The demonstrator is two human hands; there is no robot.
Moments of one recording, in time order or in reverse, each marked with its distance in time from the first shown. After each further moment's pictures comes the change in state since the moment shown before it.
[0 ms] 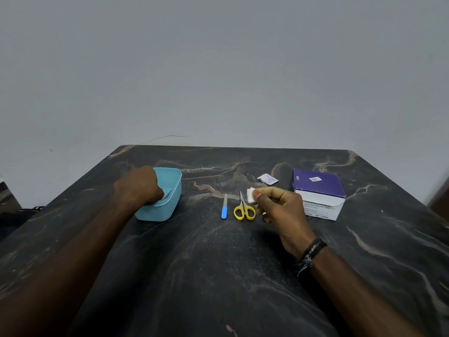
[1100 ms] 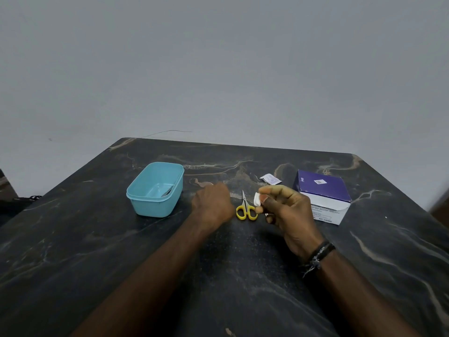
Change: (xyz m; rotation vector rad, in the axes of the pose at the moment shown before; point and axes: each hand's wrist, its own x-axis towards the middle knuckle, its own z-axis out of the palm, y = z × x) left_hand -0.057 0.121 0.034 -0.184 -0.119 0.184; right_hand 0.005 0.005 -0.004 0.087 -0.038 0.008
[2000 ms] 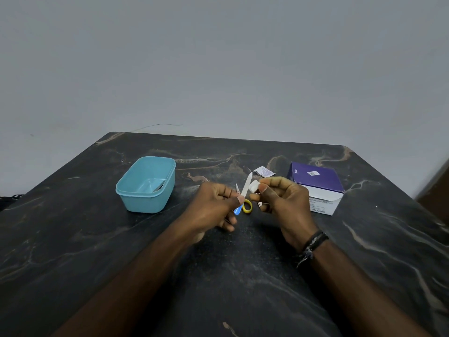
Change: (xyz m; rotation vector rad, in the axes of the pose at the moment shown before) left_hand -0.022 -0.014 0.015 -1.123 -0.183 0.143; right_hand 0.002 0.000 0.000 -0.018 0.111 -0.023
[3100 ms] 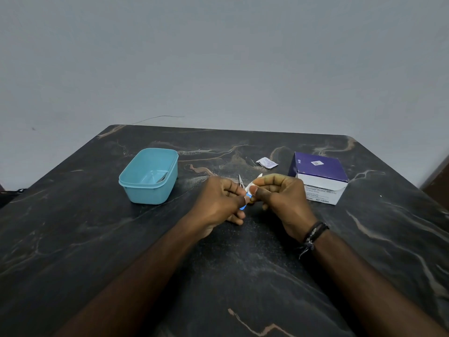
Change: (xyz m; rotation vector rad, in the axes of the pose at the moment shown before) left_hand -0.003 -0.006 0.010 0.024 0.037 0.002; right_hand -0.004 0.006 0.002 -0.148 -0.071 0.035
